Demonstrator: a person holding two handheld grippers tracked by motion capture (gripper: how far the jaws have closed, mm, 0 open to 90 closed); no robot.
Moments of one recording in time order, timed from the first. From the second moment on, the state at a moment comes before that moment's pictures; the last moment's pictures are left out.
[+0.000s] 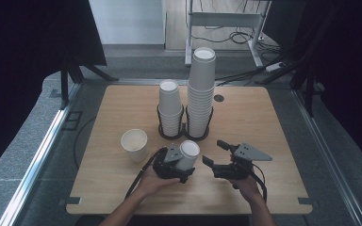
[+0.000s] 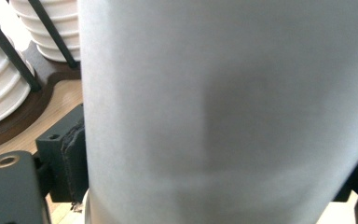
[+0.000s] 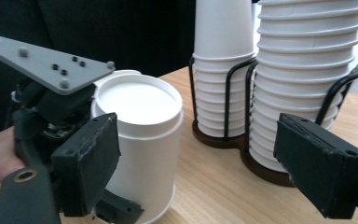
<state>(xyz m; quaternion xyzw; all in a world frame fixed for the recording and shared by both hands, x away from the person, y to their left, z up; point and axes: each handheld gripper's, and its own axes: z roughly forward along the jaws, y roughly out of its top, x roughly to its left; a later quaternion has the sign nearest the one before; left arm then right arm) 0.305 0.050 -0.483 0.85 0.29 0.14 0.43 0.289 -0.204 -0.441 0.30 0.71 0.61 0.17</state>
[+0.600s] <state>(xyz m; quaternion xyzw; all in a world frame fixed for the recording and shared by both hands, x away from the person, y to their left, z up) 0.303 0.043 -0.488 0.86 0.28 0.14 0.41 0.293 -0.184 -0.462 0.30 0.72 0.61 0.10</state>
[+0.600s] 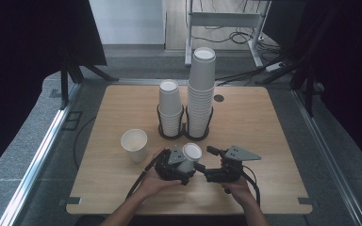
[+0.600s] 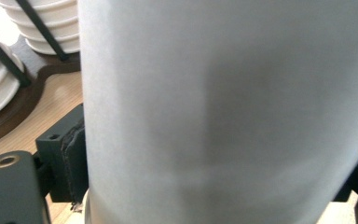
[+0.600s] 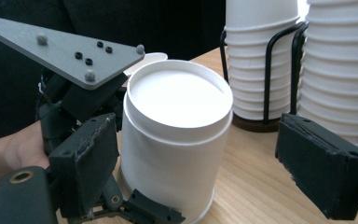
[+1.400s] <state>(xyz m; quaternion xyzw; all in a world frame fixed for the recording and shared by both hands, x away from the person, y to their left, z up) 0.296 0.030 -0.492 0.87 0.25 0.12 0.41 0.298 -0.168 -0.476 0.30 0.72 0.63 0.06</state>
